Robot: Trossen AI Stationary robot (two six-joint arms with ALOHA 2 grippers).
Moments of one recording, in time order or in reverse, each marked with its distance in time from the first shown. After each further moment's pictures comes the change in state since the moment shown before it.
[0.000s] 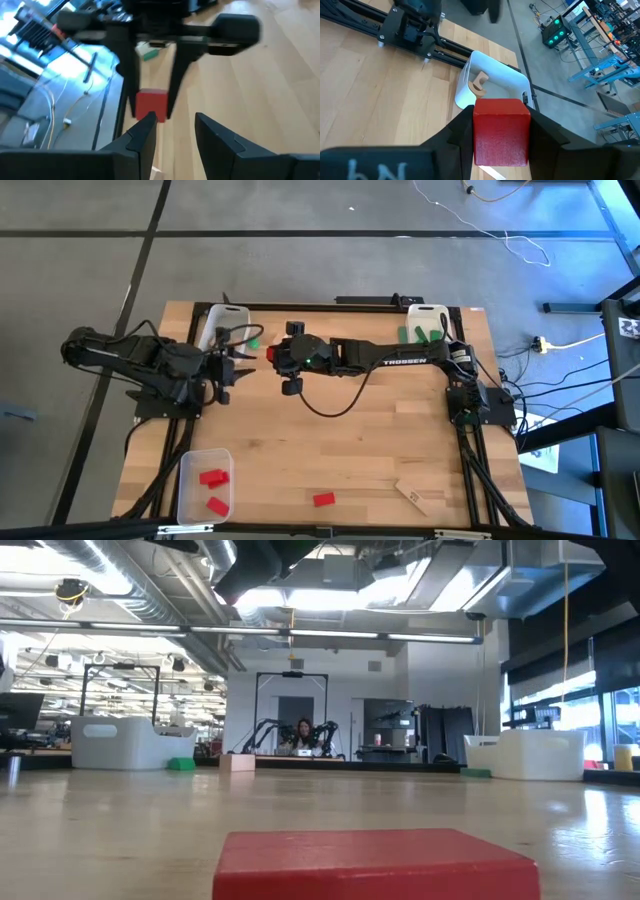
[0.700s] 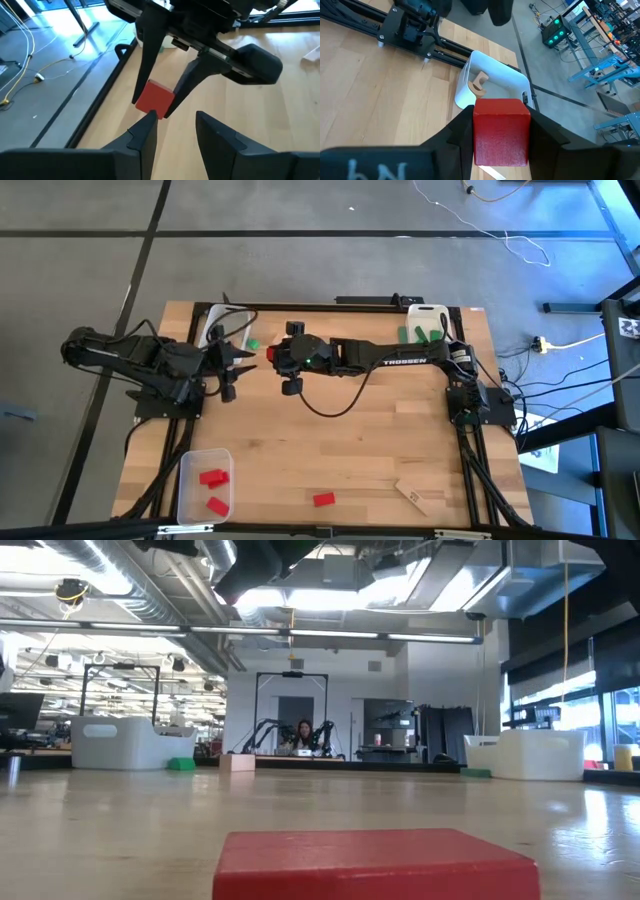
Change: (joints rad) left arm 0.000 0.003 0.000 0.015 -0.034 -0.415; right arm 0.000 0.000 0.000 0.000 0.001 0.000
